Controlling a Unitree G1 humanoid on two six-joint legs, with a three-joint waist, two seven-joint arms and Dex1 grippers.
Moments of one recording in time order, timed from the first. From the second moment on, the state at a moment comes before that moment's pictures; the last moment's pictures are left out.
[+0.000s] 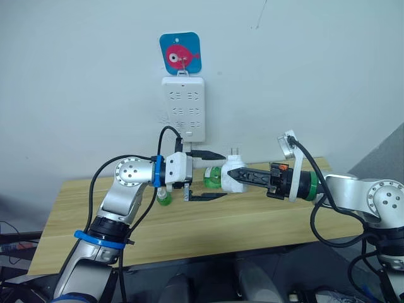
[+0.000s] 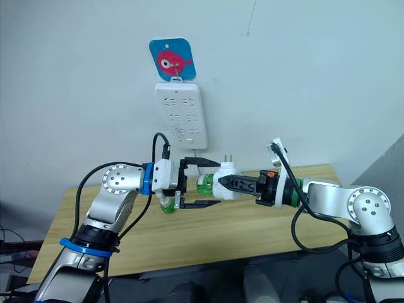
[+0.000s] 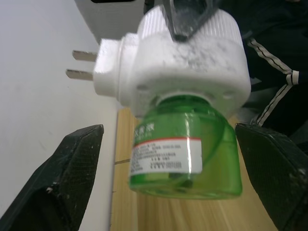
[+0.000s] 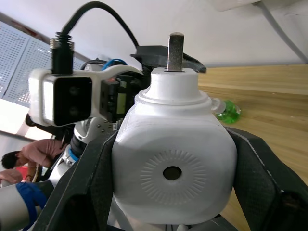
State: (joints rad) left arm -0.49 0.49 -0.17 0.07 -0.28 -0.17 -1.28; right arm -0.44 -0.72 0.06 -0.31 1.94 1.03 -0.15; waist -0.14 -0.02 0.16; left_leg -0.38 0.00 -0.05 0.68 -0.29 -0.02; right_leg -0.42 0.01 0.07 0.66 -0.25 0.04
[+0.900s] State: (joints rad) left arm -0.57 0.72 -0.23 -0.14 -0.67 0.71 -1.39; right arm -0.49 -0.78 0.08 -0.45 1.74 1.10 0.11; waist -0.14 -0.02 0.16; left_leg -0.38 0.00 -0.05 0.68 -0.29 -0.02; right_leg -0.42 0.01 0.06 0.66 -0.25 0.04
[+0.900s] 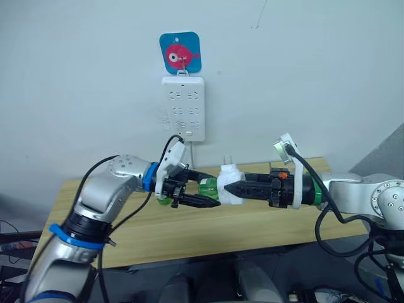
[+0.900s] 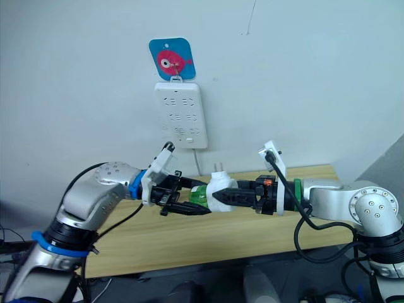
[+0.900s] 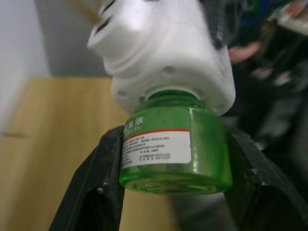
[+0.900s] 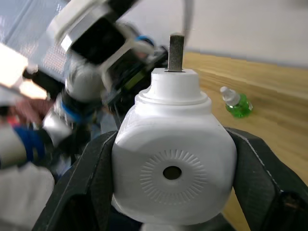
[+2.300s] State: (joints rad) left arm -0.31 0.51 -0.09 -0.03 -0.35 -0.24 -1.24; right arm -0.36 -0.77 0.06 -0.38 1.94 0.99 -0.06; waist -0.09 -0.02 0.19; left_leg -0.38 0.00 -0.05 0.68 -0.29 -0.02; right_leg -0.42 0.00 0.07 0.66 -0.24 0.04
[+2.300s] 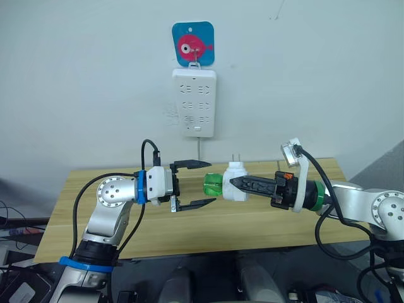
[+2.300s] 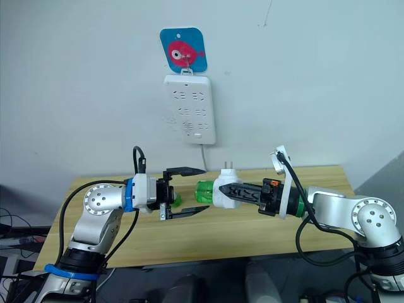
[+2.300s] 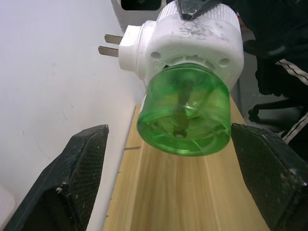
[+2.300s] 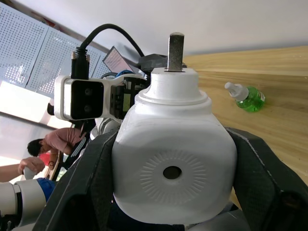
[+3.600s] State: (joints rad) left arm -0.34 0.68 -0.19 -0.07 -0.47 0.24 -1.36; right arm -0.32 -0.84 0.05 -0.42 1.81 1.03 0.08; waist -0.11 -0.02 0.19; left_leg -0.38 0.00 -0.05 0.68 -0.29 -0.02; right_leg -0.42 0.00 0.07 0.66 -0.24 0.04
